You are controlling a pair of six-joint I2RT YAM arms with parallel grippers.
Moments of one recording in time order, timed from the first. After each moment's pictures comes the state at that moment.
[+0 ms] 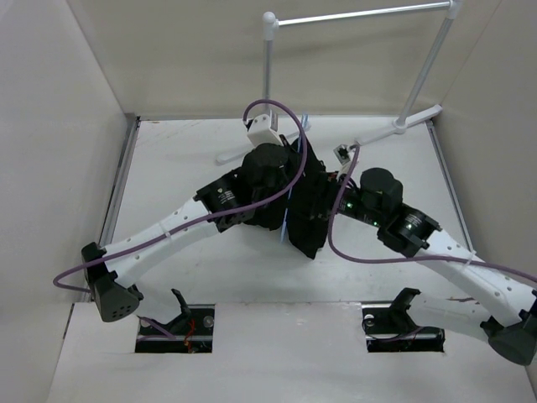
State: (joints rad) left arm -1.00 1.38 1.44 -0.33 -0.54 -0.77; right arm 0.79 1.00 0.99 -0.19 -0.20 0.75
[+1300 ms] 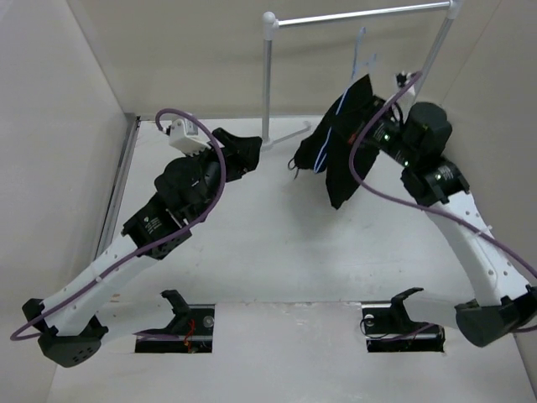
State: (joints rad) left arm -0.89 1.01 1.28 -0.23 -0.53 -0.73; right arm 0.45 1.15 1.34 -0.20 -0.25 0.72
